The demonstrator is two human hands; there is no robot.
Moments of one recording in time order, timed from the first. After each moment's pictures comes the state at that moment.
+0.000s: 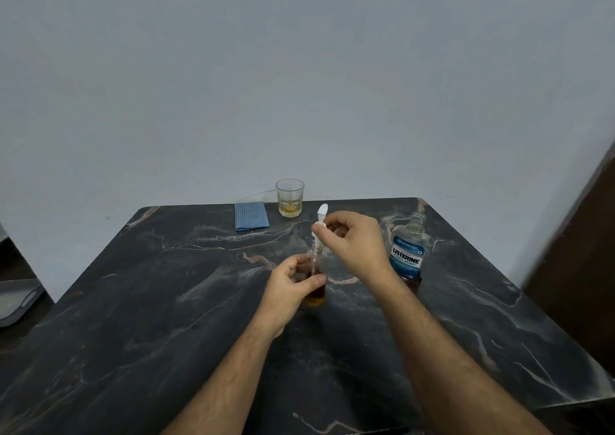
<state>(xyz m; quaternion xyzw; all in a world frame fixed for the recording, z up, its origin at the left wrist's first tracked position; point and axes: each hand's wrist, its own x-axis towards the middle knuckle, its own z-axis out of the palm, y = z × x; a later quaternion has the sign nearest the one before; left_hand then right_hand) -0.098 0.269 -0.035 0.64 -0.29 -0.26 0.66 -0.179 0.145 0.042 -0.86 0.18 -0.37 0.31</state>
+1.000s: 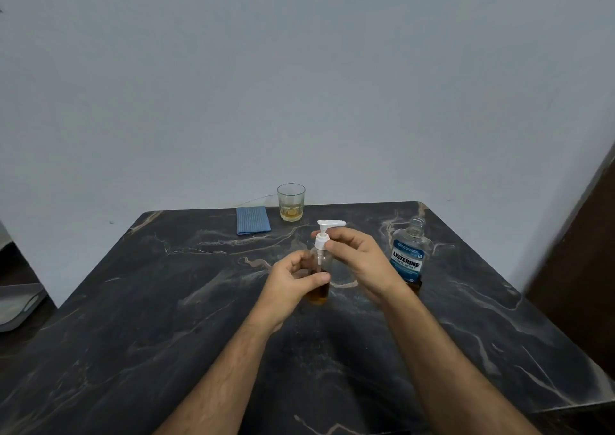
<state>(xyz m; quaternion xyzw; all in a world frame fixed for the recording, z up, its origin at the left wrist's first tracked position) -0.094 0.272 -0.020 0.63 -0.34 -0.26 0.65 -0.196 0.141 0.026 -0.73 0.10 -0.25 0.63</state>
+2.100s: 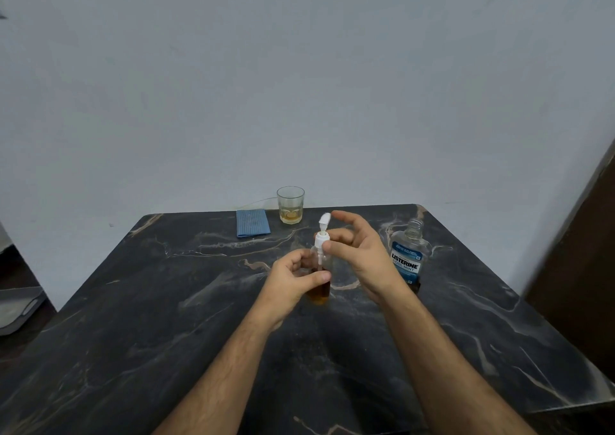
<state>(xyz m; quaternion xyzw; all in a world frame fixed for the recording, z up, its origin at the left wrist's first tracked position) -0.098 0.274 -0.009 0.62 -0.35 -0.26 0.65 -0.197 0.145 0.037 -0.69 0.08 -0.29 0.66</state>
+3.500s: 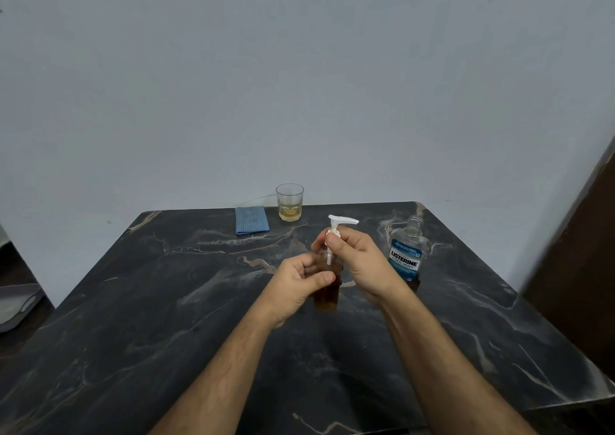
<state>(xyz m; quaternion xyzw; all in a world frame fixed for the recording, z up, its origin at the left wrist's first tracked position) -0.104 0.274 -0.005 0.57 -0.40 -0.32 0.64 -0.199 0.151 0.036 -0.75 0.04 -0.26 0.60</state>
